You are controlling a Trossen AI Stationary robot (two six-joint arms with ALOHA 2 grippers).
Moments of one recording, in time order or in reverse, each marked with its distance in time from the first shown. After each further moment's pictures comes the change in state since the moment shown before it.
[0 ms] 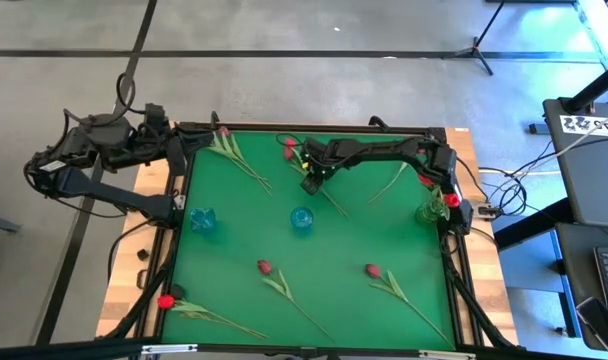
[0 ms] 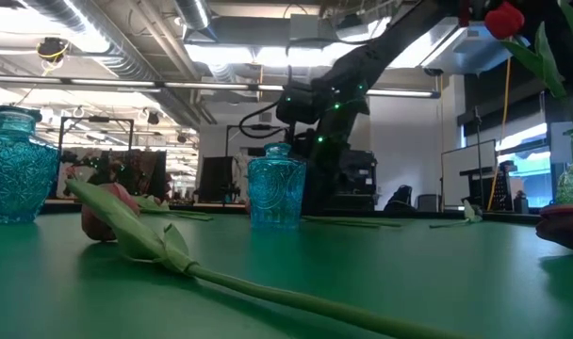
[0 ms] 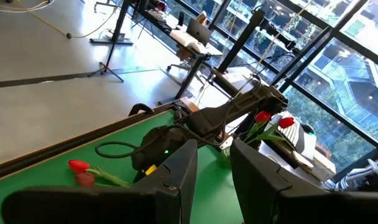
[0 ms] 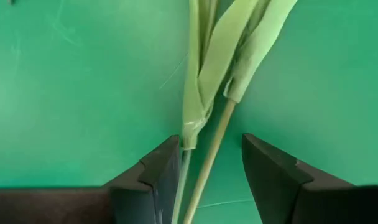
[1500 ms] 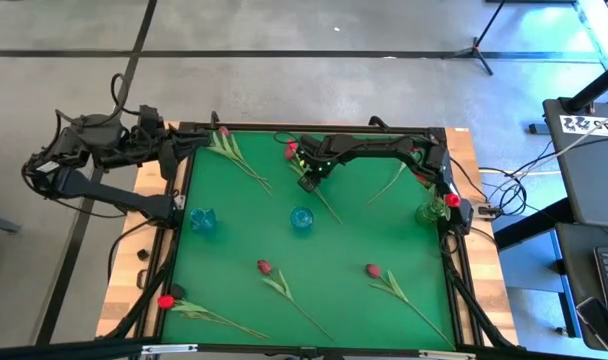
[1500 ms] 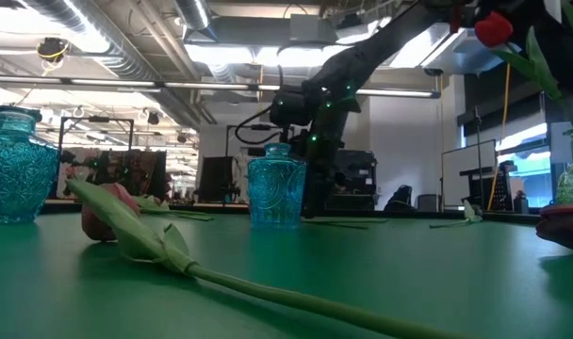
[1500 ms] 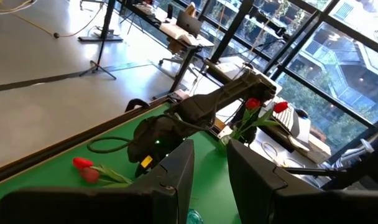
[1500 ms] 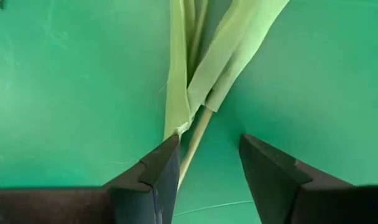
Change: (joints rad) left arm 0.000 -0.043 0.000 -0.055 0.042 0.052; right arm -0.018 0.072 0.124 -0.130 -0.015 0.014
